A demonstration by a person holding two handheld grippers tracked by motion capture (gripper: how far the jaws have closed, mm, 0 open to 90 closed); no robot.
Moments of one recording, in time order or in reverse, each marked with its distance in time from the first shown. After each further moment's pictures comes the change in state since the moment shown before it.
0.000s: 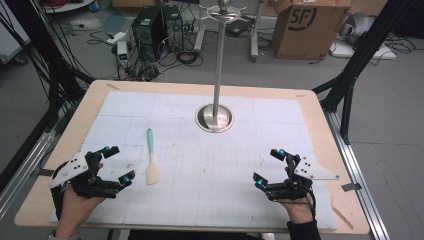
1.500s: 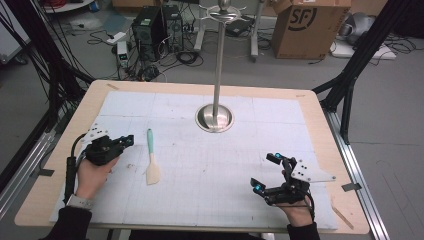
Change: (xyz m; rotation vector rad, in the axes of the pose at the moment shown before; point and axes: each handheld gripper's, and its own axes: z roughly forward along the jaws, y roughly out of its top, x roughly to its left) left arm 0.071 -0.006 0.061 0.306 0.273 -0.136; right arm 0.006 -0.006 0.001 0.028 0.056 0.012
